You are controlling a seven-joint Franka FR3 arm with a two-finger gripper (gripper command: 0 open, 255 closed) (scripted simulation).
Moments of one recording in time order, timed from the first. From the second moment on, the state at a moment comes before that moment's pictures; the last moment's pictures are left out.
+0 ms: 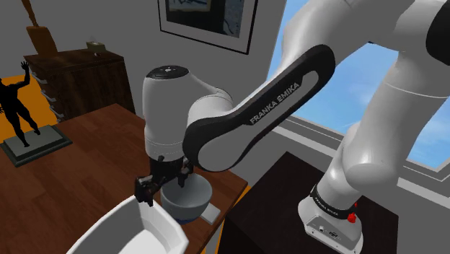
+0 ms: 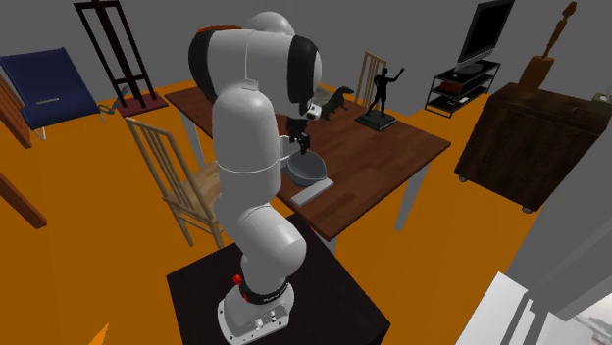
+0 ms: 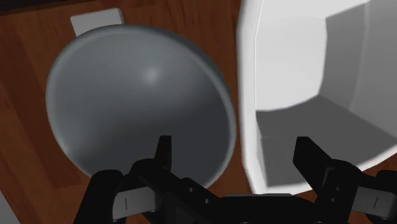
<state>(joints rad) 0.19 0.05 0.66 -2.29 0.00 2.41 0.89</state>
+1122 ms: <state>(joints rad) 0.21 0.14 0.64 -2.31 -0.08 2.51 0.95</state>
